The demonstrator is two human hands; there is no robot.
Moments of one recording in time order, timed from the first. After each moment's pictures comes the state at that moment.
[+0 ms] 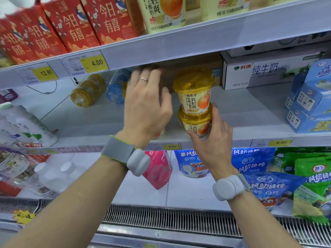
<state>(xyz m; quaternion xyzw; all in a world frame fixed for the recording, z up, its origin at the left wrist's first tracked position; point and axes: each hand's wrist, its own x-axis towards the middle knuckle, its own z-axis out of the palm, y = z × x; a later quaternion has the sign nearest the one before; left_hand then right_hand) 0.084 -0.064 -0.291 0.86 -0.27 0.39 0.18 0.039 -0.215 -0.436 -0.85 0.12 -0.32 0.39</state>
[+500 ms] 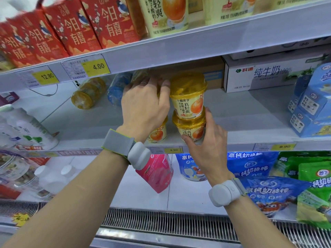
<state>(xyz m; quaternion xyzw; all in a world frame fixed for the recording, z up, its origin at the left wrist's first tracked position) 0.100 -0.065 -0.286 0.92 -0.18 0.33 0.12 0.046 -0.200 -0.439 -0.86 0.10 -0.32 0.39</state>
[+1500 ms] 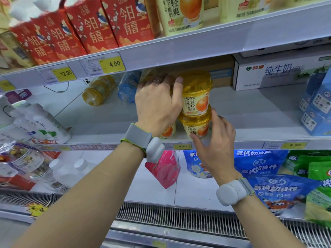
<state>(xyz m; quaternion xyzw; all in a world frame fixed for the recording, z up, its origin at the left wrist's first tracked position) 0.103 -0.063 -0.294 0.89 -0.19 0.39 0.11 0.042 -0.194 -0.448 -0.85 0.06 -0.39 0.34</state>
